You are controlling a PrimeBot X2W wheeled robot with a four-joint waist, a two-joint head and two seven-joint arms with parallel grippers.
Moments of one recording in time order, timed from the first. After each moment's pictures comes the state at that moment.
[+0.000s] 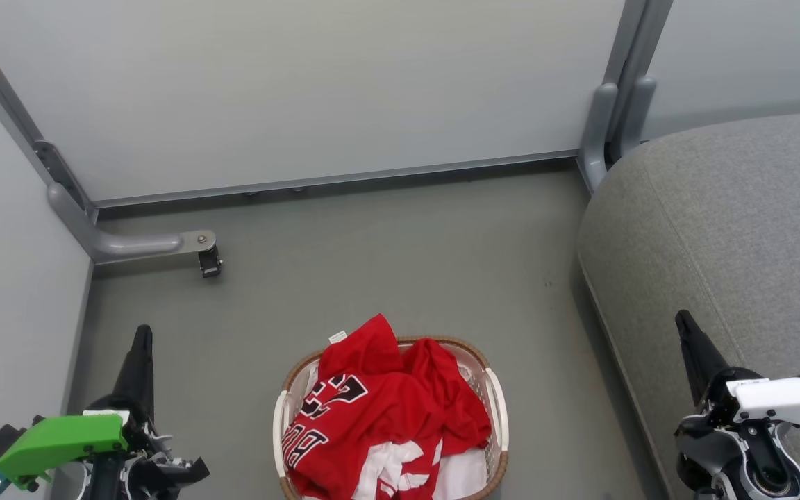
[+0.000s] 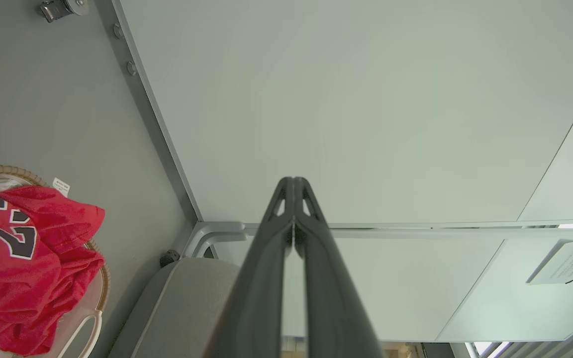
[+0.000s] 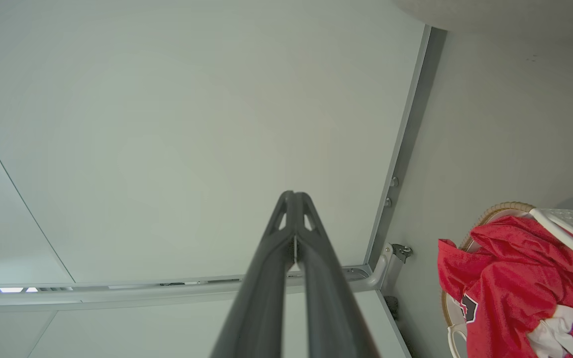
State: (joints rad) left arm -0.10 0.05 0.11 0.25 -1.61 -0.13 0.11; right arm -0.11 -0.06 -0.10 0.25 1.62 0.13 0.10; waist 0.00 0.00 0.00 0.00
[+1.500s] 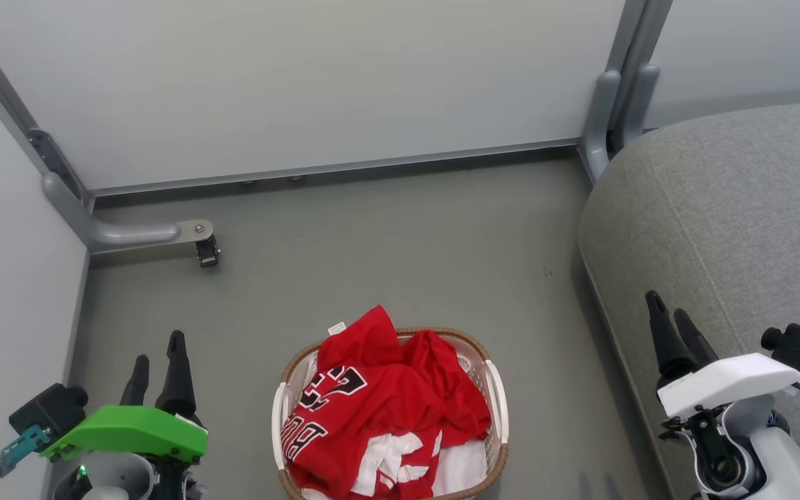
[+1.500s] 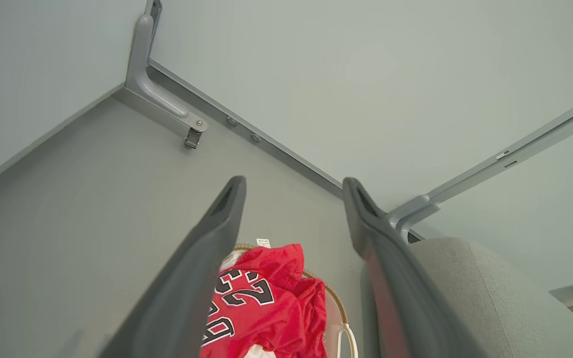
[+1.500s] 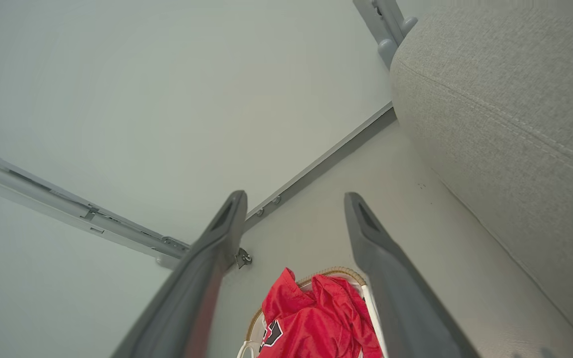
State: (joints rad) left arm -0.11 0.12 -0.05 0.32 -0.84 -0.03 -0.06; right arm -0.18 -0.13 0.05 0.34 0.92 0.13 -0.07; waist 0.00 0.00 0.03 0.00
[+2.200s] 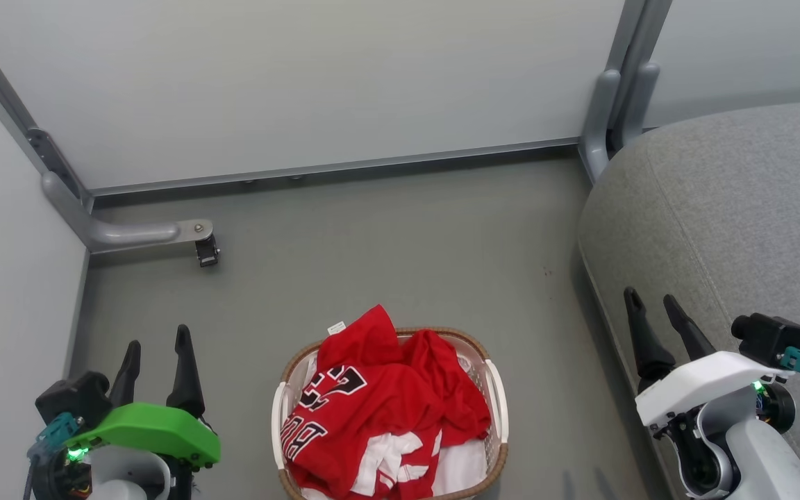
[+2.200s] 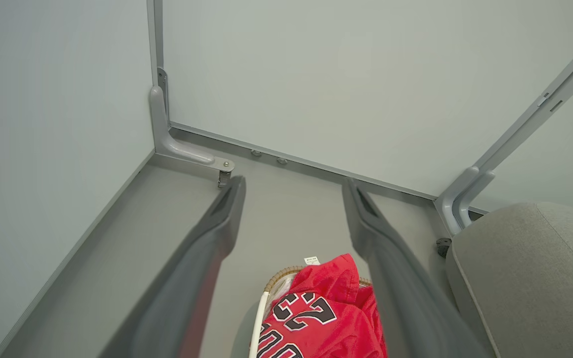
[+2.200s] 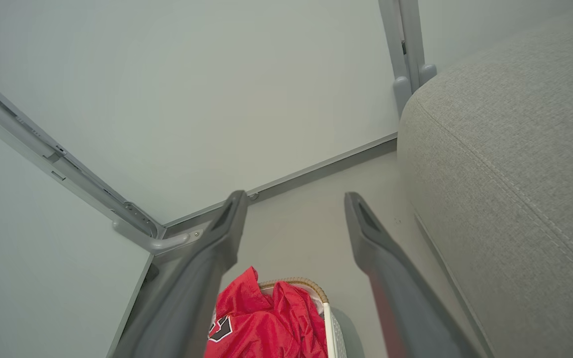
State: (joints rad) left arm -0.11 0.17 -0.13 0.29 -0.58 0.04 -0.12; right arm -0.20 -0.14 0.10 0.35 0.65 0.13 -0.13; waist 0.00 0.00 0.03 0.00
